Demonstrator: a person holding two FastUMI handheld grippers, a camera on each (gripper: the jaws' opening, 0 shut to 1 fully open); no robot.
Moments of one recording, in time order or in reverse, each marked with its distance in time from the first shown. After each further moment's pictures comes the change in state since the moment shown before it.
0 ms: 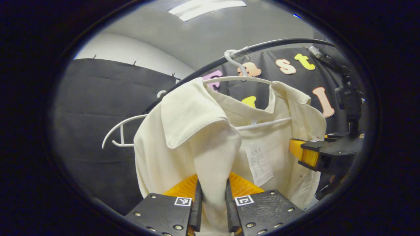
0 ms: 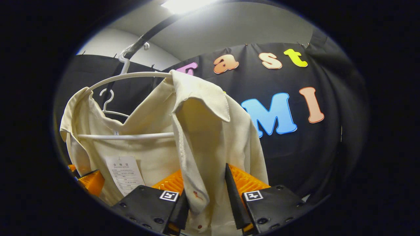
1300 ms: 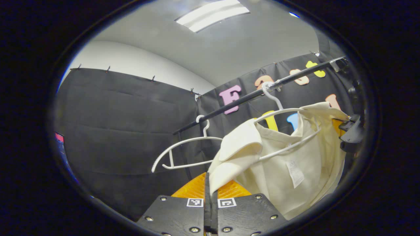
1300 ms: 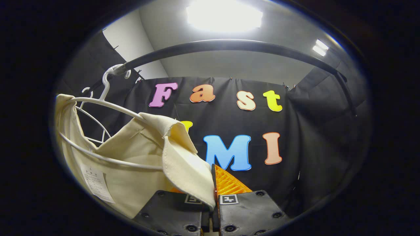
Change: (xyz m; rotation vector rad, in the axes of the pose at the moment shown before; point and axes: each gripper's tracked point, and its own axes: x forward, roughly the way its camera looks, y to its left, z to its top) left arm -0.057 0.114 0.071 0.035 -0.140 0.185; right arm -0.044 -0.086 0.102 -0.243 -0.266 -0.328
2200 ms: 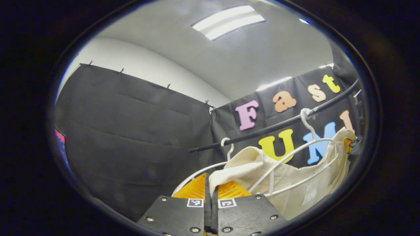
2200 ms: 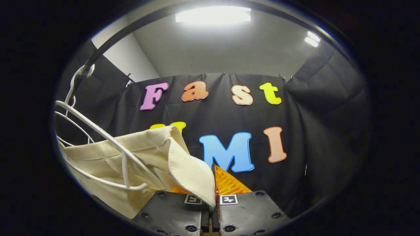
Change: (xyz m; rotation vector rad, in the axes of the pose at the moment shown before) left arm 0.057 0.059 0.038 -0.093 -0.085 0.060; right arm 0.077 -0.006 -0.035 0.130 0.070 0.034
